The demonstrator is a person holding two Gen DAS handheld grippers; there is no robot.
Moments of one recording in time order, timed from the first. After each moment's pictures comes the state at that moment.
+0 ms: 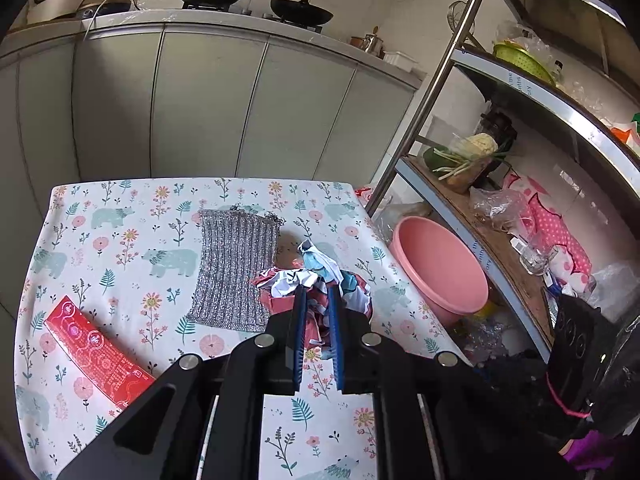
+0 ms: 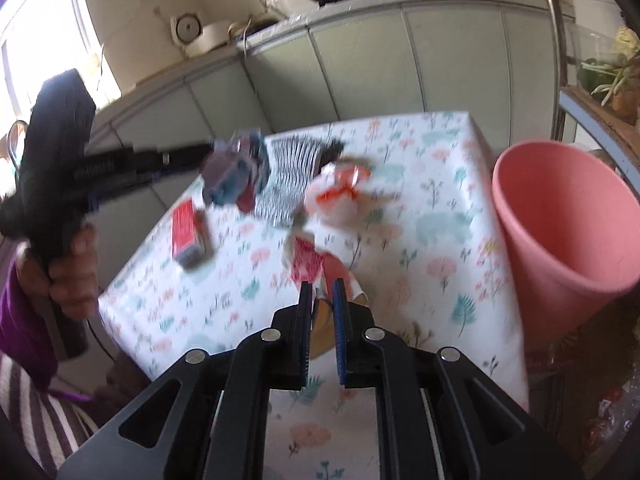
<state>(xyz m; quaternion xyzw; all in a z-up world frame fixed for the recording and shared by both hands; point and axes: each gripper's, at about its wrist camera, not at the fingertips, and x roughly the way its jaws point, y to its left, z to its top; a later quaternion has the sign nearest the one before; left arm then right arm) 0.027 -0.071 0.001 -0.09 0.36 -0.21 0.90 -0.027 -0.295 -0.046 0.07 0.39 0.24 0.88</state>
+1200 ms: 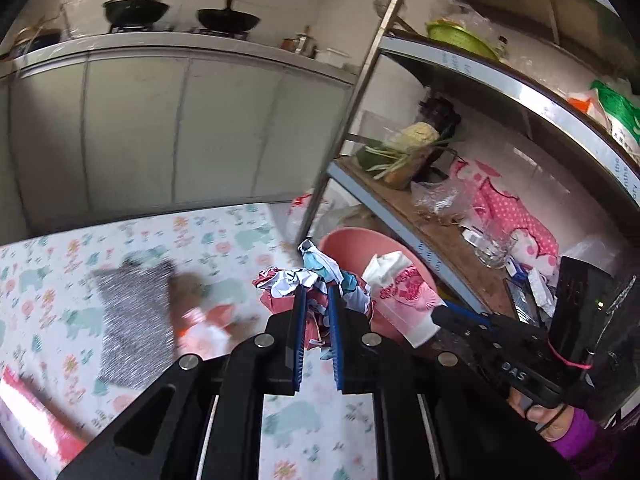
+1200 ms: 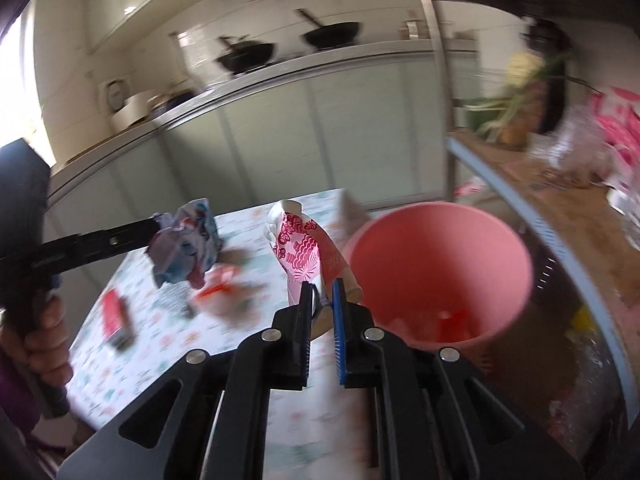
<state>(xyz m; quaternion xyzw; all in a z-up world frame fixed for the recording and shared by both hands) 0.048 -0.168 0.028 -0.06 0.33 -0.31 0.89 -0.016 -0.400 -0.001 0.11 0.30 0.07 0.94</state>
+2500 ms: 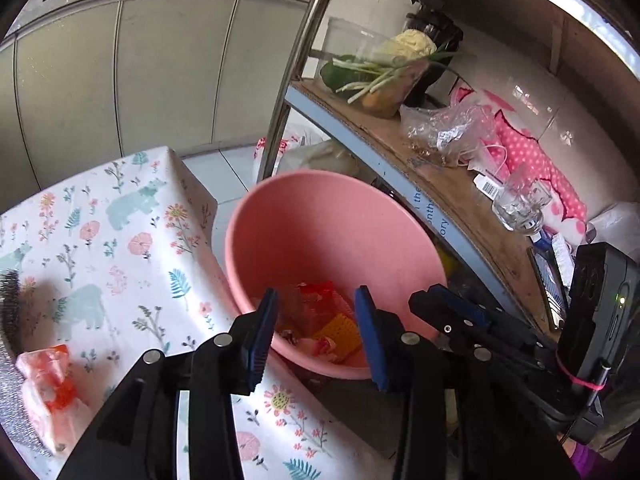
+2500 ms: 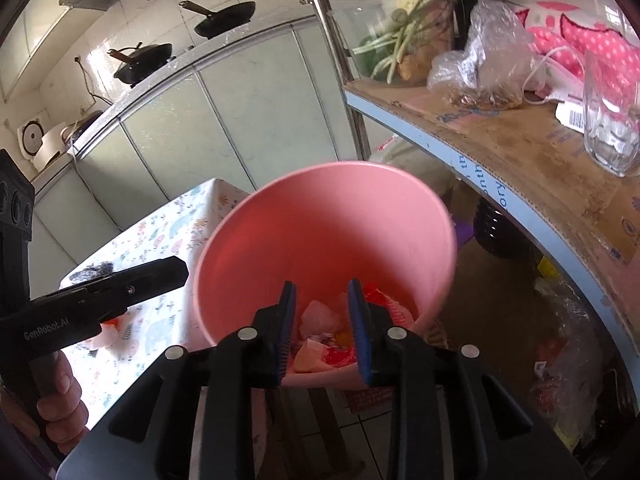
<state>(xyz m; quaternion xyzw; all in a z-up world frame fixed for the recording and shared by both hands) 0.120 -0.314 -0.048 -0.01 0.42 -0.33 0.84 0.029 -0.475 -0.063 0.18 0.35 -0.04 0.92</state>
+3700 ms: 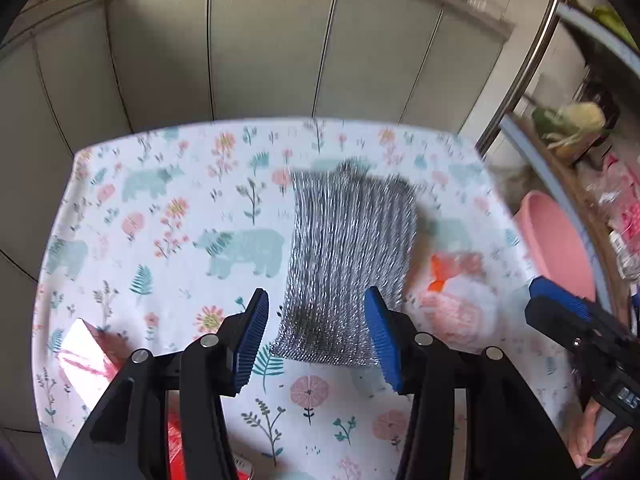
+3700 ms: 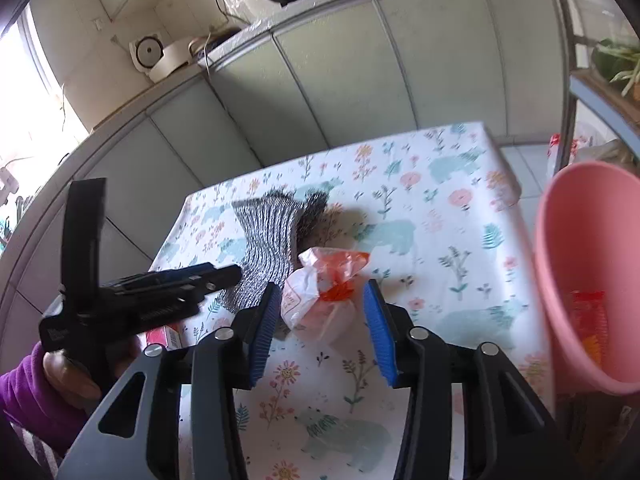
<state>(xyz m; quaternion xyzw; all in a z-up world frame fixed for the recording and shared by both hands) 0.129 -0.057 -0.072 -0.04 0.48 -0.08 0.87 0.087 -0.269 -0.045 0.14 0.41 0.21 0.88</state>
